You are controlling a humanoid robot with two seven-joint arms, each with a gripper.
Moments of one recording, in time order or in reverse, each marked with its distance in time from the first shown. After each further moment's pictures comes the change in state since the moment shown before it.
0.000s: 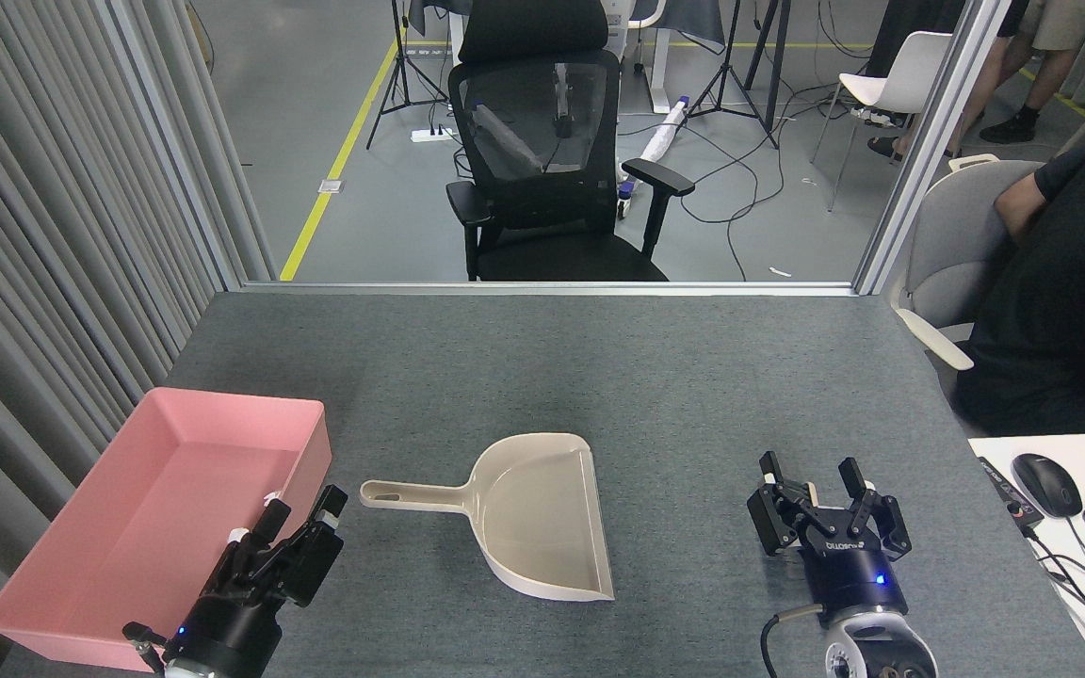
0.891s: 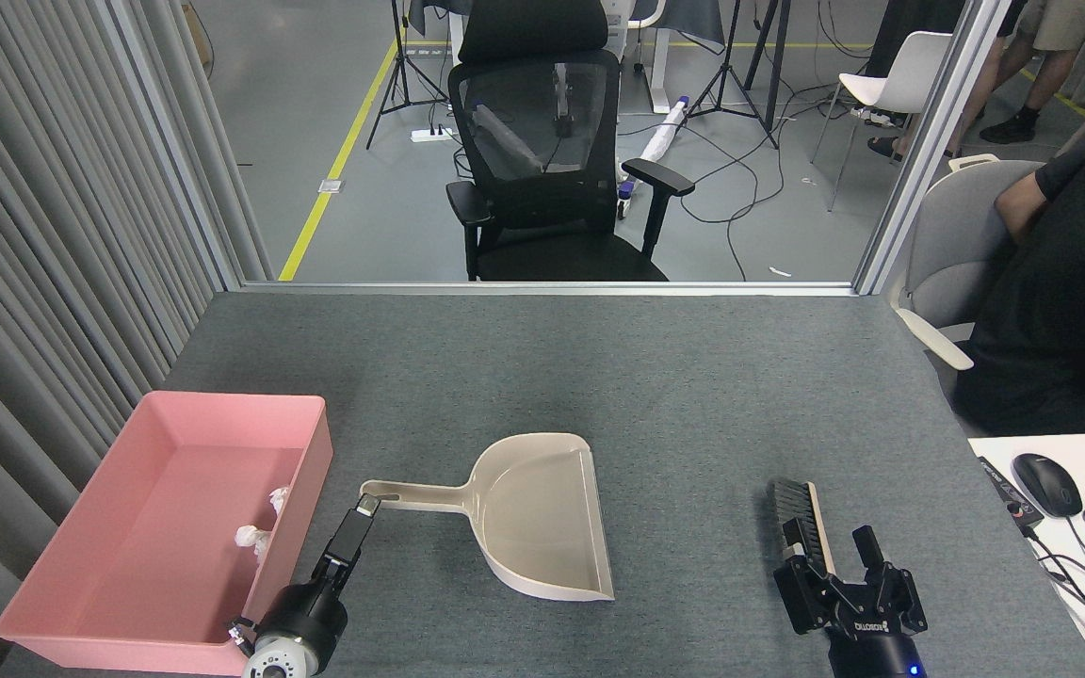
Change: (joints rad) left arm -0.213 -0.081 -0.002 0.521 0.284 0.148 -0.007; right arm 0.144 -0.021 -0.040 0.041 -0.157 -0.188 -0.168
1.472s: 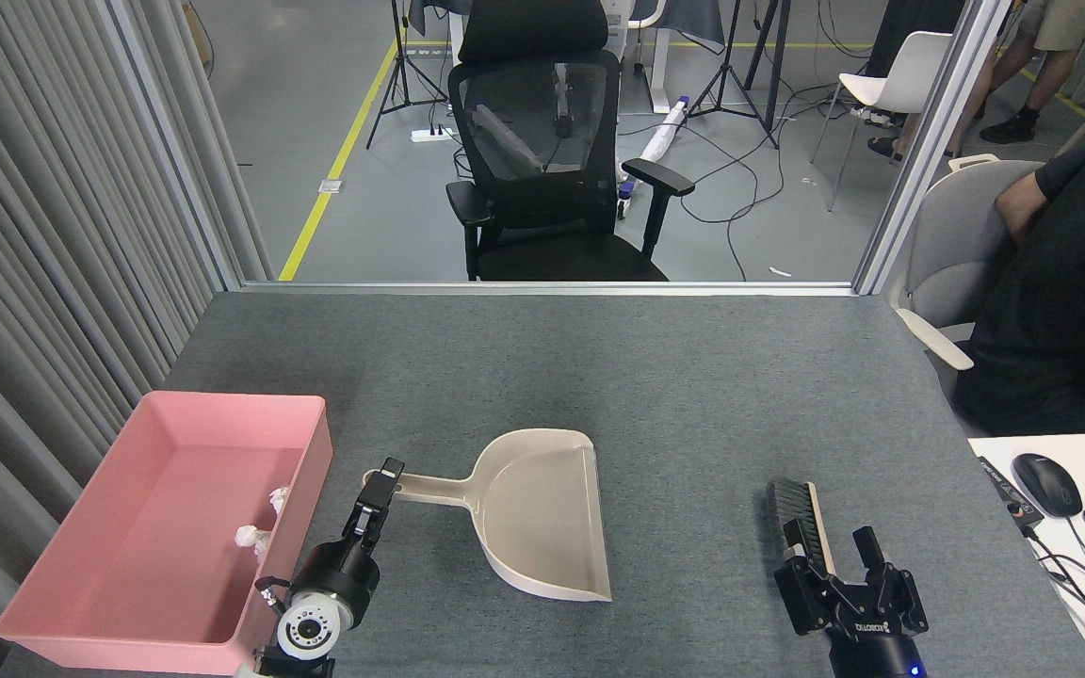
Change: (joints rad) left arm -0.127 -0.069 0.010 0.108 0.047 -0.013 0.027; right arm 0.002 -0.002 0.000 0.001 -0.001 0.000 -0.004
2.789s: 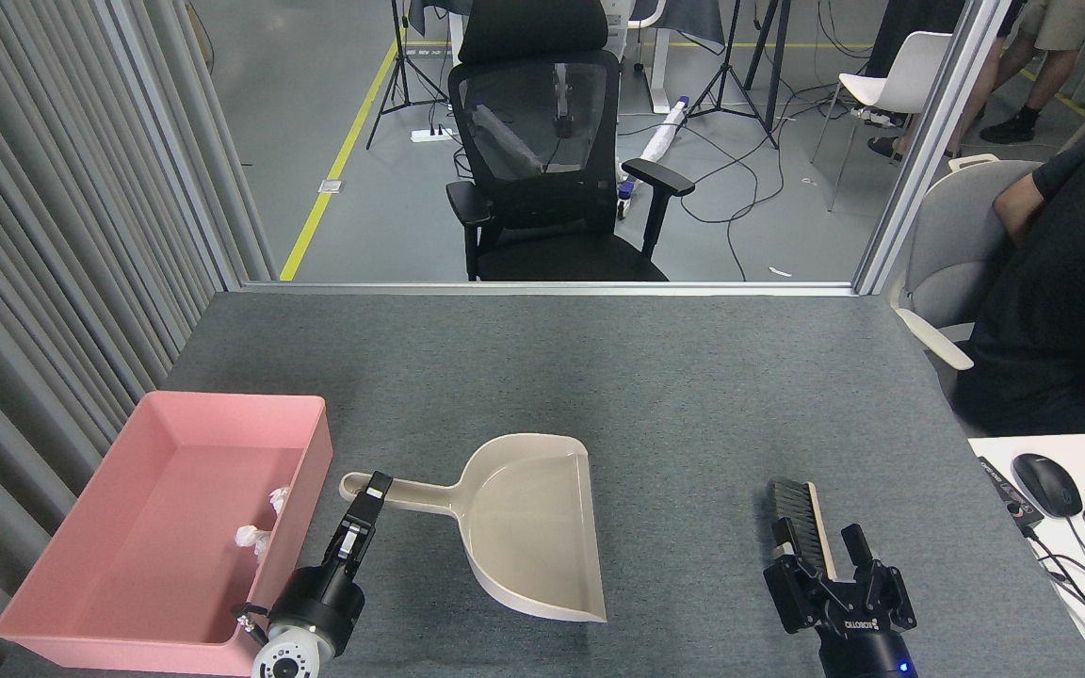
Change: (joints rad) left arm 0.149 -0.002 -0.021 -0.264 0.003 0.016 -0.046; right arm -0.009 0.004 0.020 0.009 0.001 0.000 -0.001
